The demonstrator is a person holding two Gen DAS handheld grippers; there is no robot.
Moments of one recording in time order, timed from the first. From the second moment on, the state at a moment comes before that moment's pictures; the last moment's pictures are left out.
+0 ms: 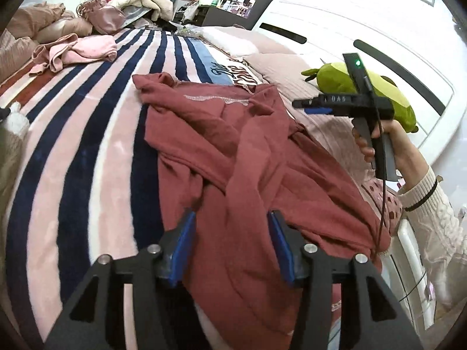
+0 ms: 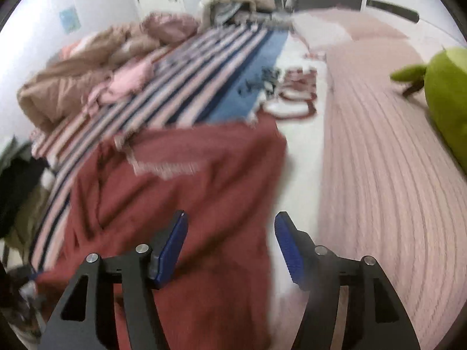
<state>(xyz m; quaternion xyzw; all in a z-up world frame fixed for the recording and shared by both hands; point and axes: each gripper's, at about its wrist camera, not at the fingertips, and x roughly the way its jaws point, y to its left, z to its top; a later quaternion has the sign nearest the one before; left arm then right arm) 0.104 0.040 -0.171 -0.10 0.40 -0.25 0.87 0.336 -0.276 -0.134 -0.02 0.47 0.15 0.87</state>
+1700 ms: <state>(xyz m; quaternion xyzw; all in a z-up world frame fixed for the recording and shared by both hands) 0.062 -0.015 -0.192 0.02 0.45 -0.16 0.88 0.081 -0.275 -0.200 0.00 0.41 0.23 0.88</state>
